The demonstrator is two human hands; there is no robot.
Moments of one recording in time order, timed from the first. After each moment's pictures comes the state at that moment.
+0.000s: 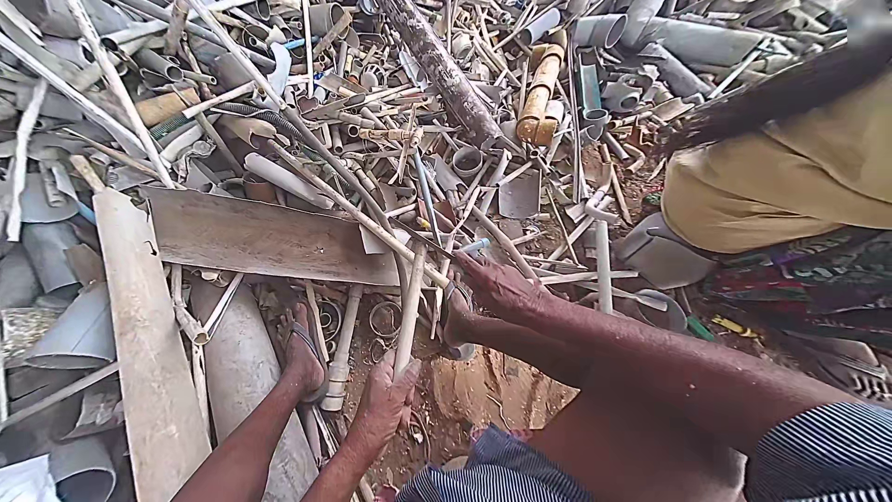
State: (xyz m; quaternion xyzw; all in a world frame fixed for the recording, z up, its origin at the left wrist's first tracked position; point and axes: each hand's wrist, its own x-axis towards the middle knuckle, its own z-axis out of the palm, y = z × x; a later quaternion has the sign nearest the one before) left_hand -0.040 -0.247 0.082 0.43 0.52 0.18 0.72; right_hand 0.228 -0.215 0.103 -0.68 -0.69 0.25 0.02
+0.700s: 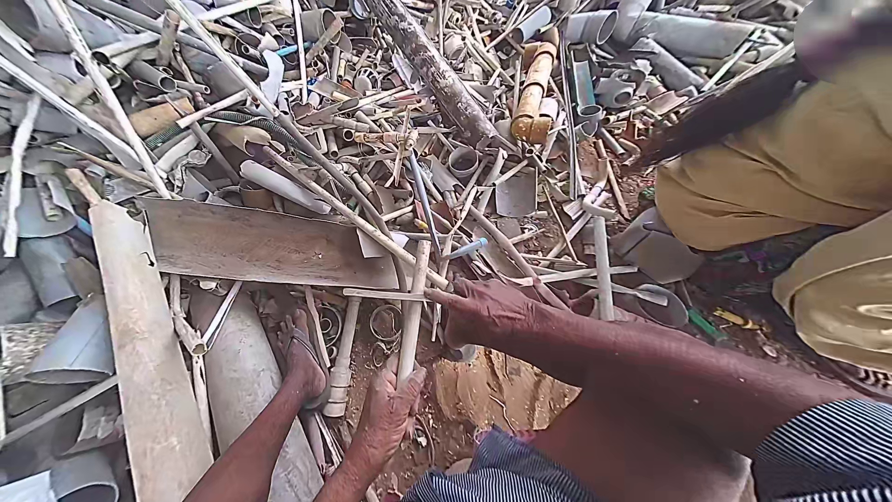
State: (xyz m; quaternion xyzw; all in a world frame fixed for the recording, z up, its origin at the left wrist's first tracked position) left_hand -0.038 -0.252 0.090 0.43 0.49 0.21 0.73; right_hand 0.218 -0.227 0.107 -0.55 -0.81 0.21 0.05
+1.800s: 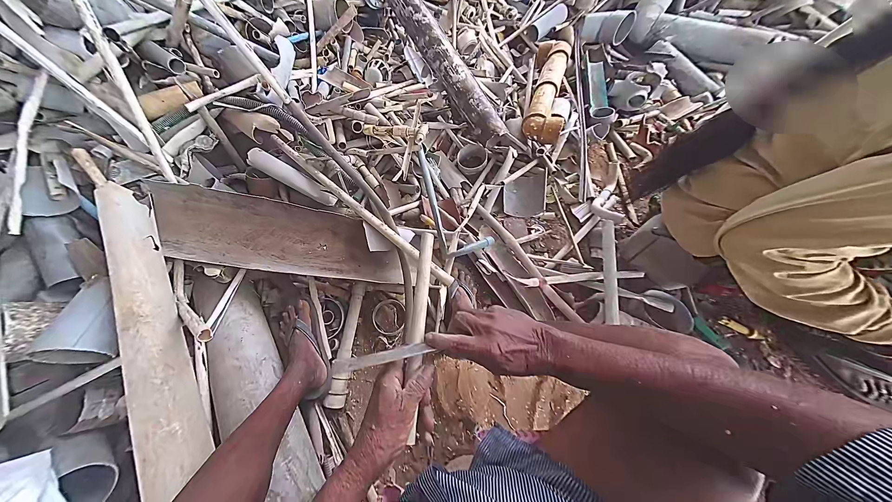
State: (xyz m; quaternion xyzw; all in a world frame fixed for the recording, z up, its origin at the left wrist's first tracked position) left_hand -0.039 -0.254 0.105 0.44 0.49 0.19 0.73; right_hand 0.201 -0.254 0.086 -0.39 -0.89 0.14 0.16
